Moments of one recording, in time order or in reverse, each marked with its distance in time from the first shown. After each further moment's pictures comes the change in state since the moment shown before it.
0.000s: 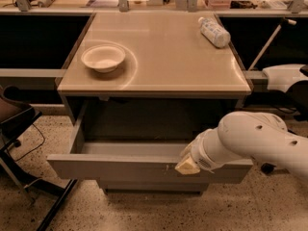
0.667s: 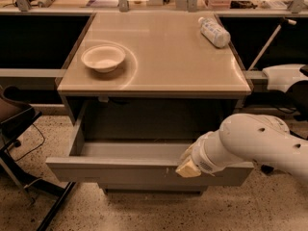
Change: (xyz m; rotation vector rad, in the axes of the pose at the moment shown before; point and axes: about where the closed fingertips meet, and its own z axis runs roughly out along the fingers) arm 0.004 0.008 -0.003 -0.012 0.003 -0.002
